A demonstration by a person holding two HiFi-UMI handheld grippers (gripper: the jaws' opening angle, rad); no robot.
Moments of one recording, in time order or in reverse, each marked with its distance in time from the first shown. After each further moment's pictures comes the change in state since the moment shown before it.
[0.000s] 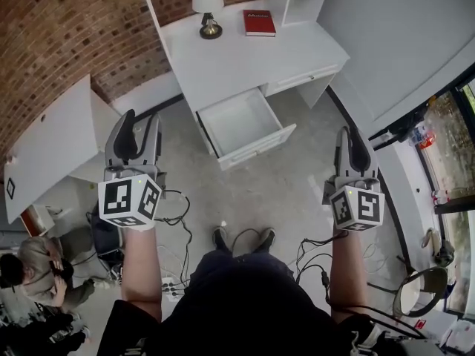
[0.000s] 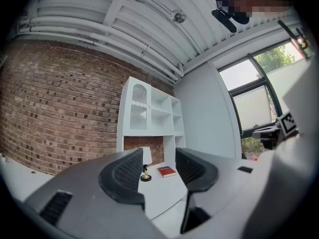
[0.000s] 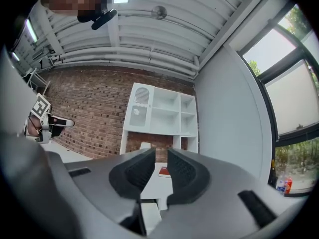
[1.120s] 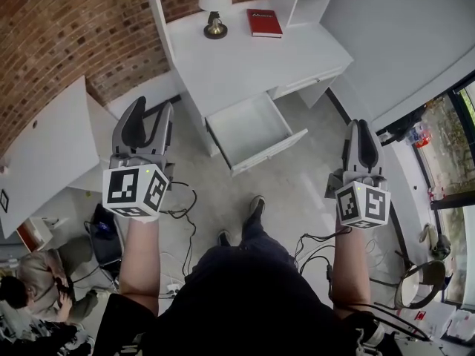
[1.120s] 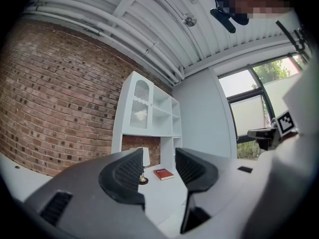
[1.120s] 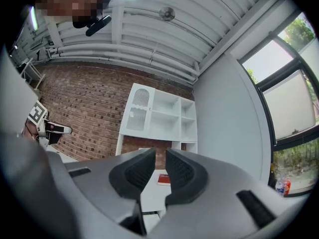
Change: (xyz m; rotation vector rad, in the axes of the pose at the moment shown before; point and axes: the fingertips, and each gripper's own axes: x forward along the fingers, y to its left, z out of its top) left arm 0.054 0.075 -0.020 -0.059 -0.021 -0.102; right arm 0.059 0.063 0.016 -0.015 -0.047 -0.085
